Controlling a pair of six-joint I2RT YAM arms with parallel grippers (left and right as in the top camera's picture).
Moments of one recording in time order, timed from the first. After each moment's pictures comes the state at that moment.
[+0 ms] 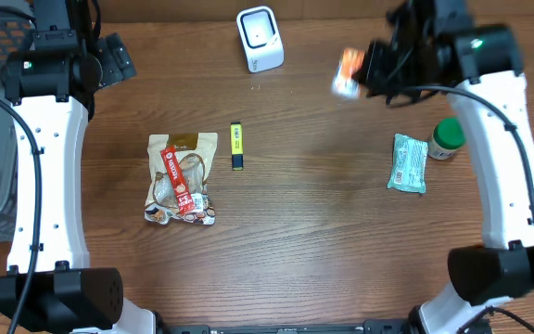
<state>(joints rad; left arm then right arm) 0.06 1.72 1.89 -1.08 -0.28 -0.32 0.18 1.84 2.17 -1.32 -0.32 0.41</state>
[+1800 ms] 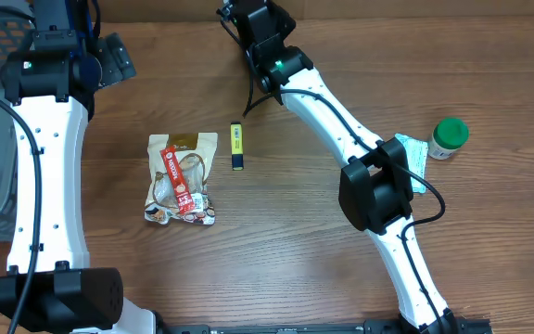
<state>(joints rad) 0.06 1.72 1.89 -1.08 -0.28 -0.32 0.55 2.52 2.36 -0.33 0.57 -0.64</state>
